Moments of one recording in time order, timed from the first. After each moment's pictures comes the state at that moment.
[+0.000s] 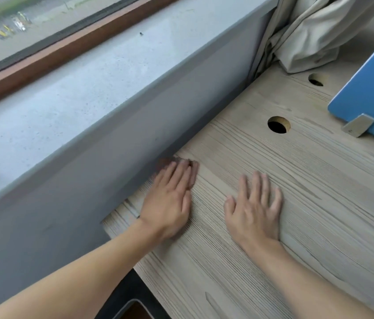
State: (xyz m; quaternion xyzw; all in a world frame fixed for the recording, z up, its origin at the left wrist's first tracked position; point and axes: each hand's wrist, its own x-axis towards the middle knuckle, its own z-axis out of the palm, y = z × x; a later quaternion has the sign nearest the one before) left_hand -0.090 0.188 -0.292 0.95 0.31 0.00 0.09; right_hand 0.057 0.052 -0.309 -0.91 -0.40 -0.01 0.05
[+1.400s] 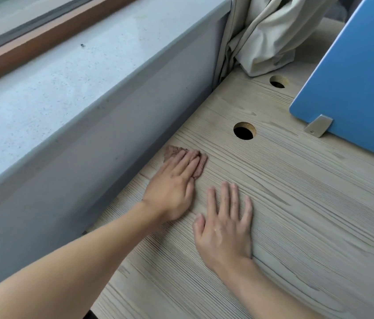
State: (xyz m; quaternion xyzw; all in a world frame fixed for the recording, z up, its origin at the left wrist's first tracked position) left_hand 0.018 0.225 -0.304 0.97 0.20 0.01 0.11; right_hand 0.061 0.054 -0.303 -0.91 -0.41 0.02 0.04
